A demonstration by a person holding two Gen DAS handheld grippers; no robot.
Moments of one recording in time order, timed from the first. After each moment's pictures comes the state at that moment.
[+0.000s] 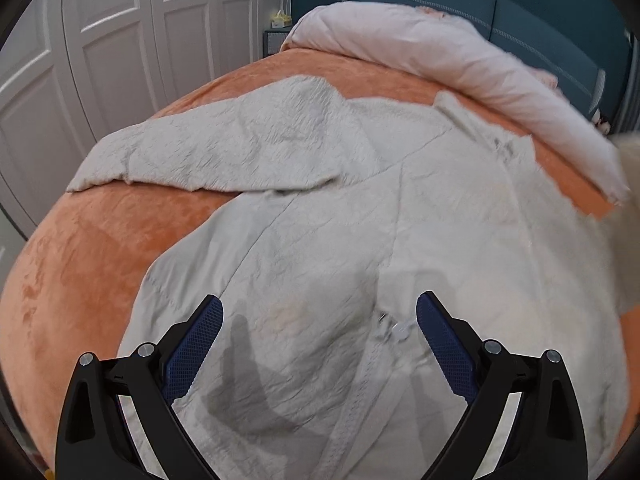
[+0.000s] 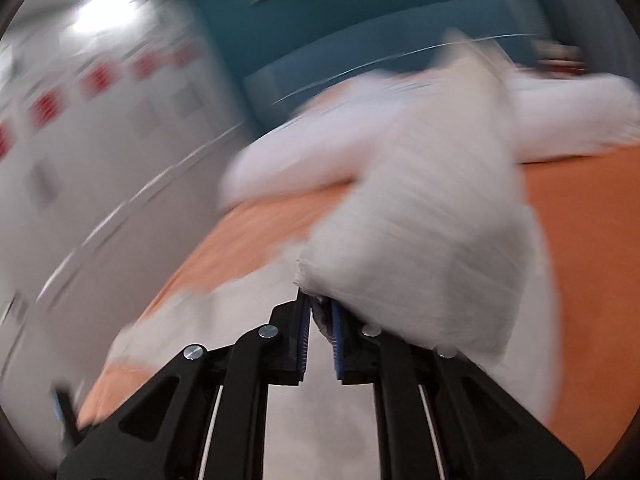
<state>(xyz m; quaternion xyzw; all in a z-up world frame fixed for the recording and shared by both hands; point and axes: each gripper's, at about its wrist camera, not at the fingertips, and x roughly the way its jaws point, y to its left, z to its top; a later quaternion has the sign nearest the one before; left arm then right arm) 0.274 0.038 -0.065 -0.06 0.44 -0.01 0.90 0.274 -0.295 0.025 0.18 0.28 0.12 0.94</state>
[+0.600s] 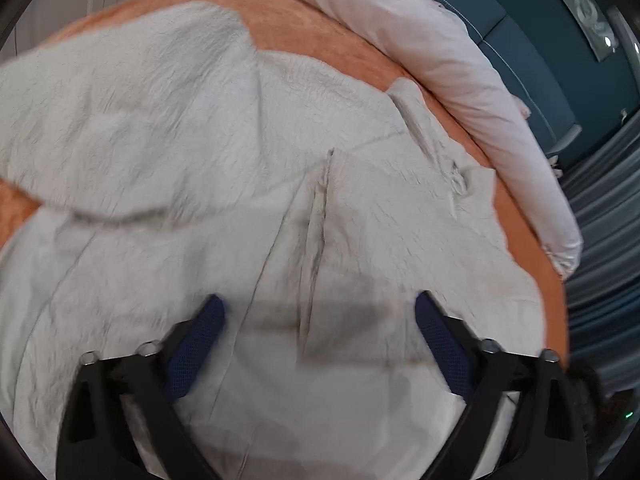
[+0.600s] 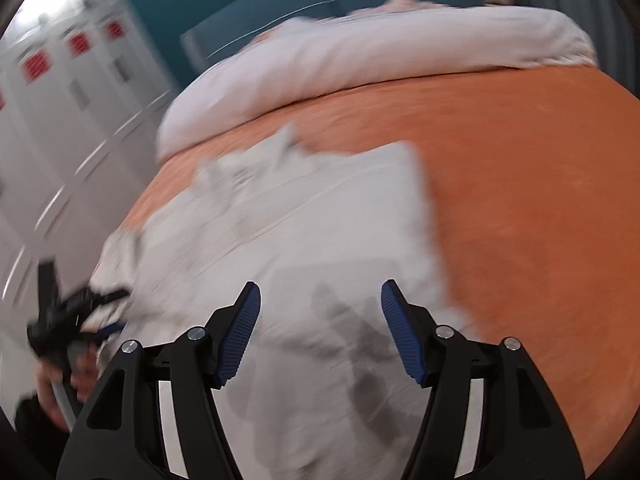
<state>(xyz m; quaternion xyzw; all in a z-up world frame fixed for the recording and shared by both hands) 0.404 -0.020 -0.107 -0.20 0.50 -0.11 0.84 0.225 -0.369 -0.053 0.24 0.35 -0.06 0.90</state>
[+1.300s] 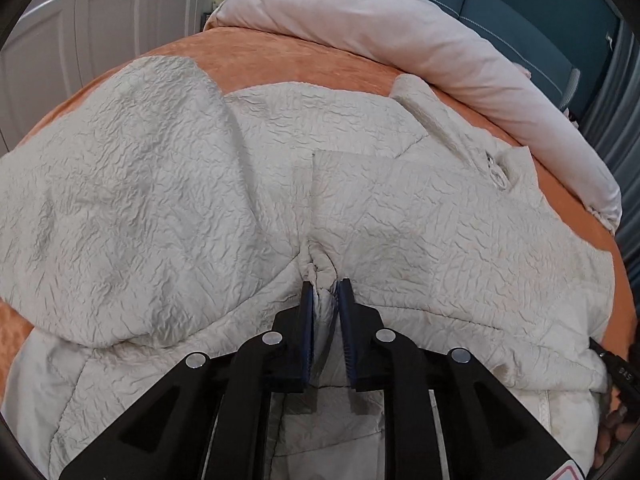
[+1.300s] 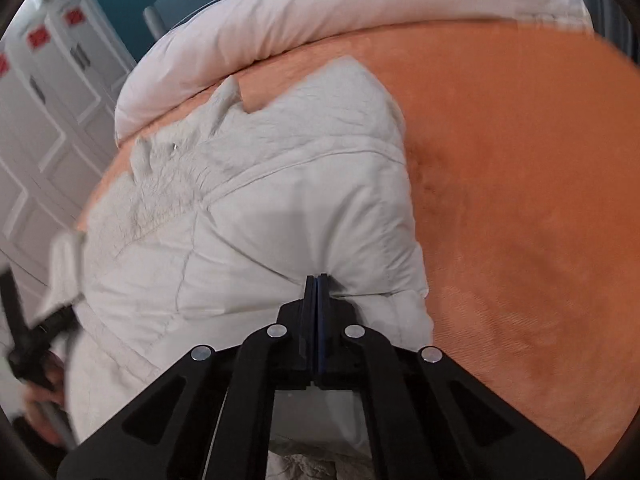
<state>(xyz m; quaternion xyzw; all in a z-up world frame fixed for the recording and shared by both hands) 0.442 -0.034 -0.135 -0.08 0.46 -0.10 0.88 0.284 -0.372 -0.128 0.26 0.42 -0.07 0.87</state>
